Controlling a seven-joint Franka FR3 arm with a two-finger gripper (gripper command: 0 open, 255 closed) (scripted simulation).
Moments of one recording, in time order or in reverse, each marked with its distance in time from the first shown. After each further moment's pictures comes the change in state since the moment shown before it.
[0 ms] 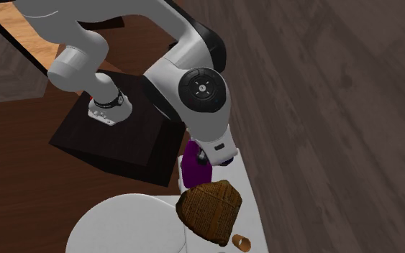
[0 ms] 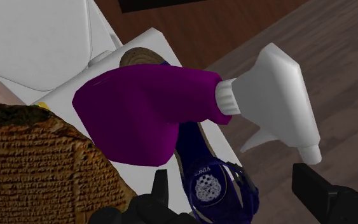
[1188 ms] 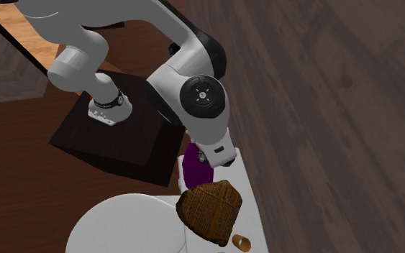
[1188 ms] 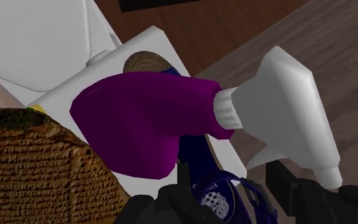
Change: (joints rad) arm -0.001 0.017 0.001 -0.020 0.010 0.034 -0.012
